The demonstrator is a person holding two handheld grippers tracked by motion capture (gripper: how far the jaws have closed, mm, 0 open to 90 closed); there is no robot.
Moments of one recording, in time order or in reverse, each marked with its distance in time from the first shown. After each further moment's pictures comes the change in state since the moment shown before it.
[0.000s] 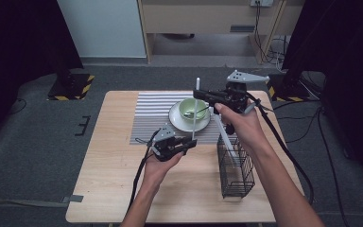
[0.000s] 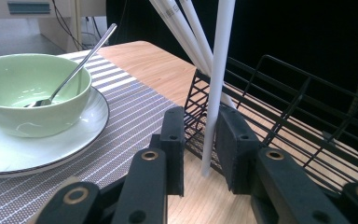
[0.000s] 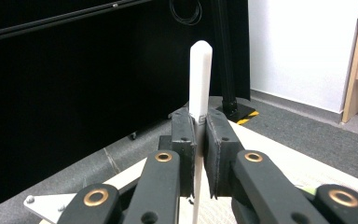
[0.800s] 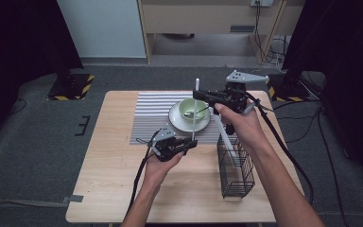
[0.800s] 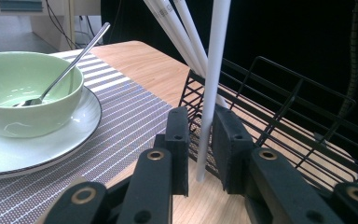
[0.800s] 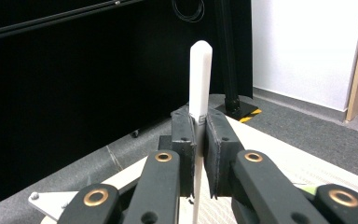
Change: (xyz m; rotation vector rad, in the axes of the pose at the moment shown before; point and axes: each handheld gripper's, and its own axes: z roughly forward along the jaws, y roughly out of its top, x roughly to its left) left arm -0.001 0.000 0.001 -0.001 -0.023 -0.014; right arm -0.001 0.000 0.001 0.010 0.011 0.001
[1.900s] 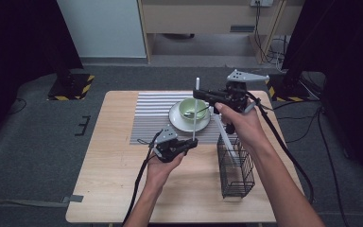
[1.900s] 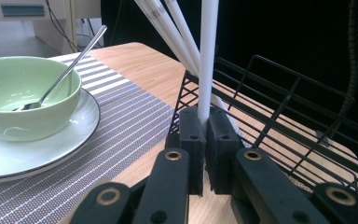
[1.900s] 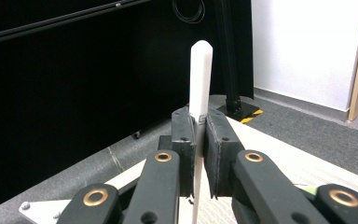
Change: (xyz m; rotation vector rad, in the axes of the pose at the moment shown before) left arm -0.007 0.001 0.000 -0.002 0.016 0.027; right arm -0.002 0.001 0.000 -0.006 0.004 0.010
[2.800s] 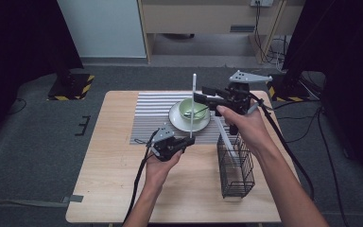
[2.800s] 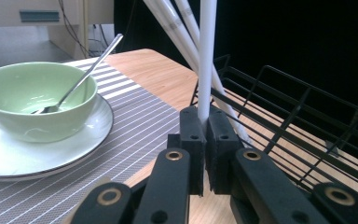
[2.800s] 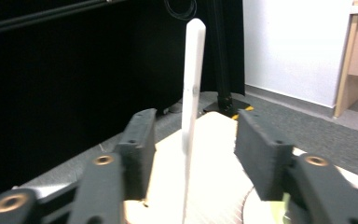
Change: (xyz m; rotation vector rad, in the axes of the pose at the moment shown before) left arm 0.005 0.003 -0.007 -0.025 0.041 -0.018; right arm 0.000 -0.001 -0.008 0.019 -0.043 -0.019
